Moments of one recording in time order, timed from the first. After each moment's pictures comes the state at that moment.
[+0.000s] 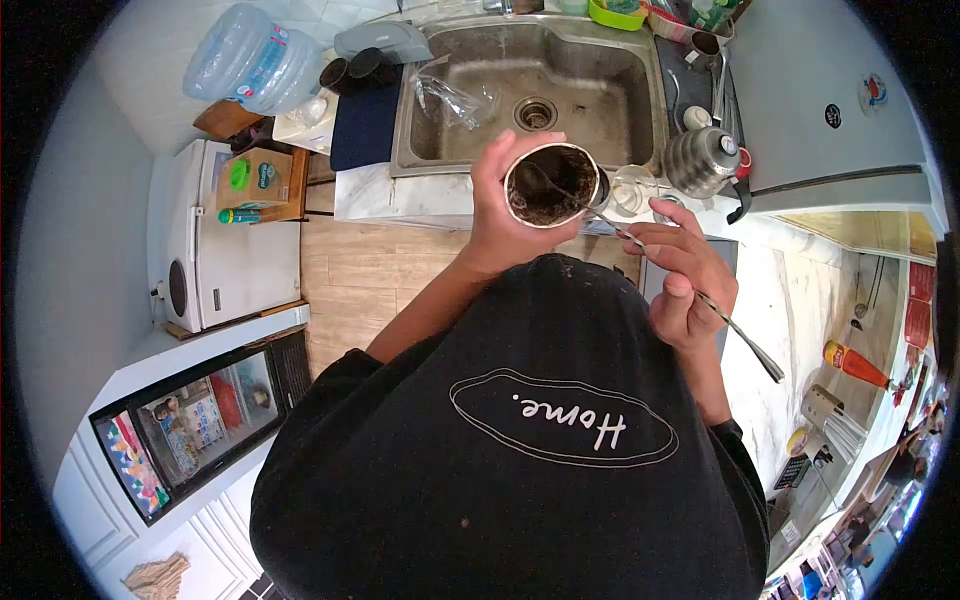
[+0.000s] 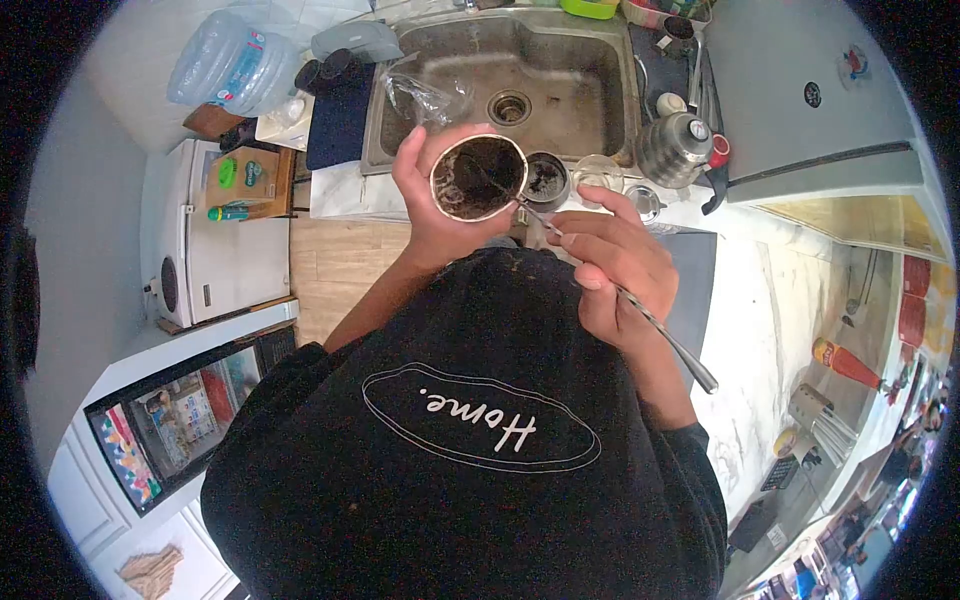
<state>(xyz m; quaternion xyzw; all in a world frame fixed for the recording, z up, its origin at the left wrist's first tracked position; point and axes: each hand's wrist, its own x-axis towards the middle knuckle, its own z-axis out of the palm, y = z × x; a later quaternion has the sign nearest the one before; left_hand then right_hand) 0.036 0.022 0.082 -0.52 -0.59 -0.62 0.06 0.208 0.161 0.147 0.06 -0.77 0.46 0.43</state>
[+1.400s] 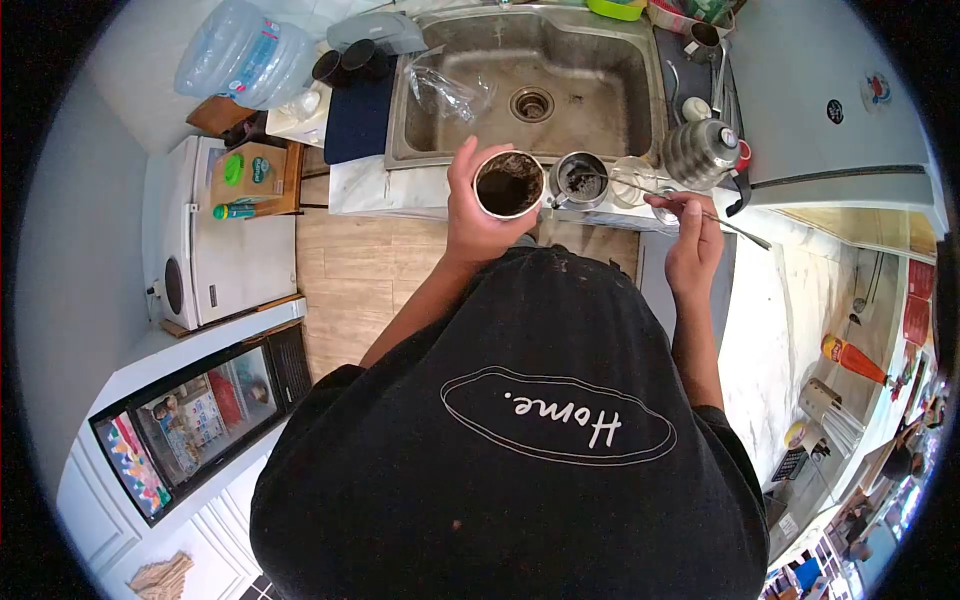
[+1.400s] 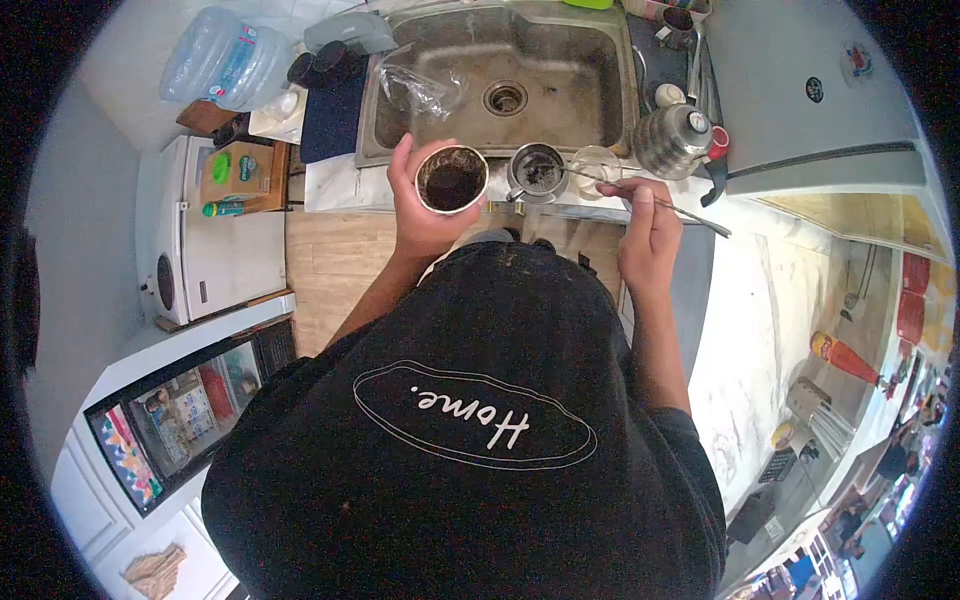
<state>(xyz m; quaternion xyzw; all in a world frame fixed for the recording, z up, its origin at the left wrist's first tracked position) 0.029 -0.018 0.041 -0.42 -0.71 -0.56 -0.01 0.222 0.197 0.053 -0.24 -0.70 0.59 0.32</state>
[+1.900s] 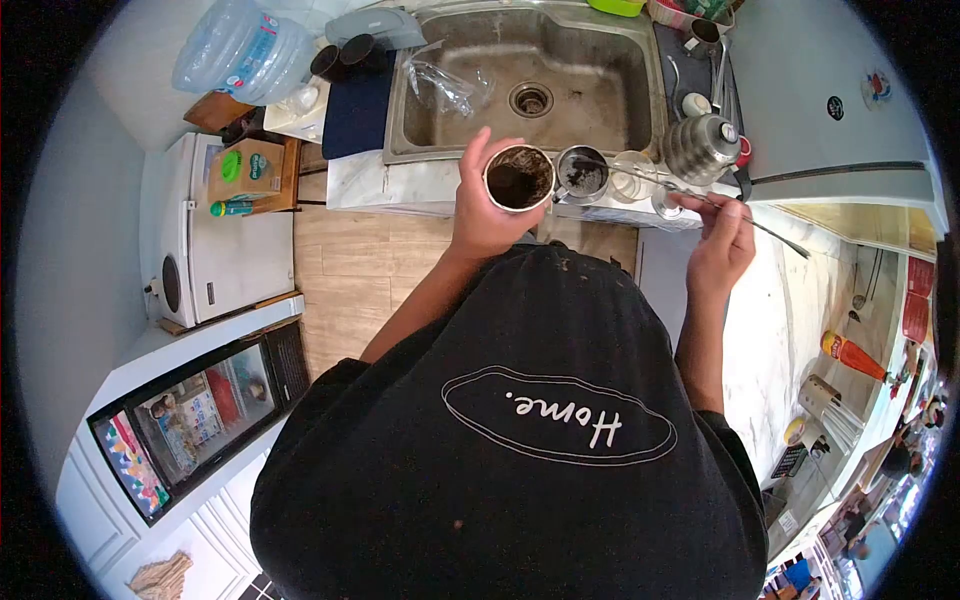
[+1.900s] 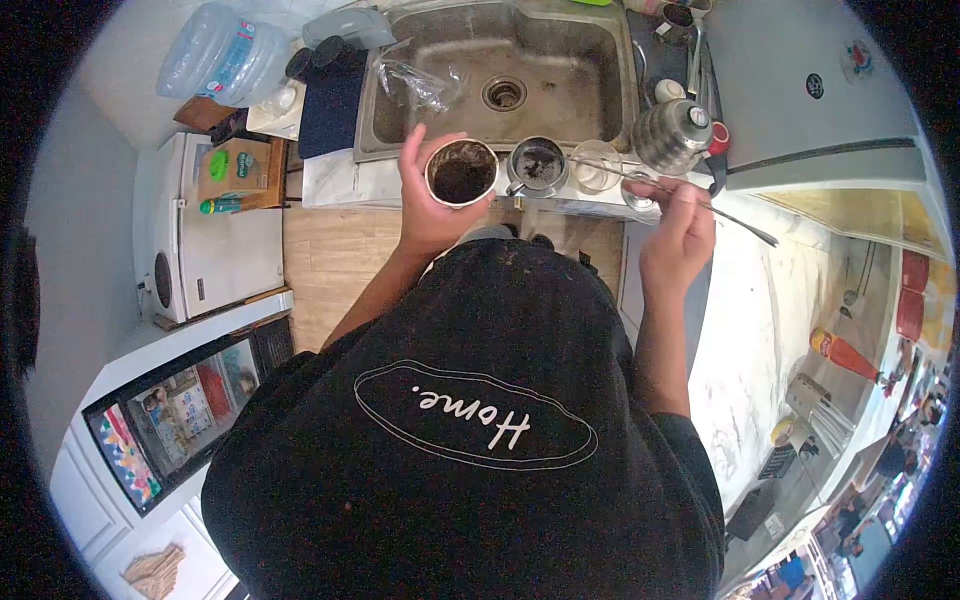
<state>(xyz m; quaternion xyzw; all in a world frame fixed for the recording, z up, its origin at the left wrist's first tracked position) 0.034 -0.012 0.043 -0.40 -0.71 -0.58 -0.05 0.230 0.200 0.071 -0.30 -0.63 0.59 0.41</state>
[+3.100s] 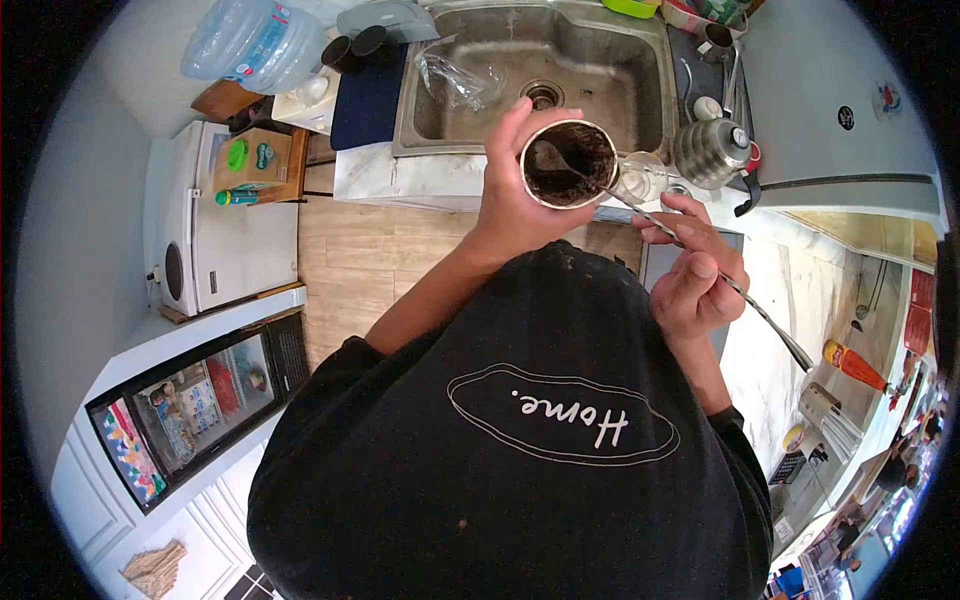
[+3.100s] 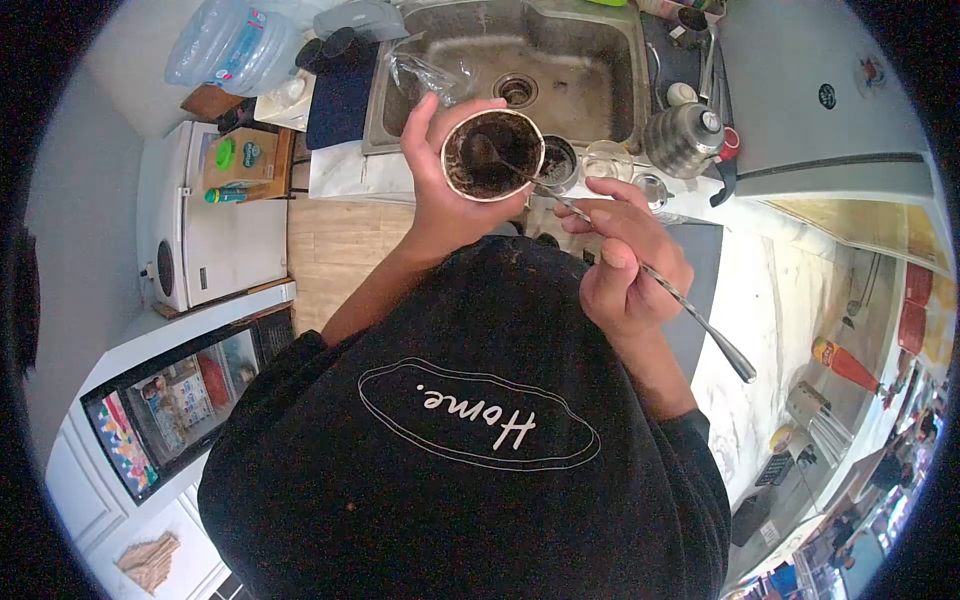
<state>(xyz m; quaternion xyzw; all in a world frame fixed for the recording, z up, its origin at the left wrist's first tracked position) 0.039 0.021 0.096 -0.51 -0.63 -0.58 0.04 0.202 0.146 0.127 0.01 -0.72 0.47 0.51</state>
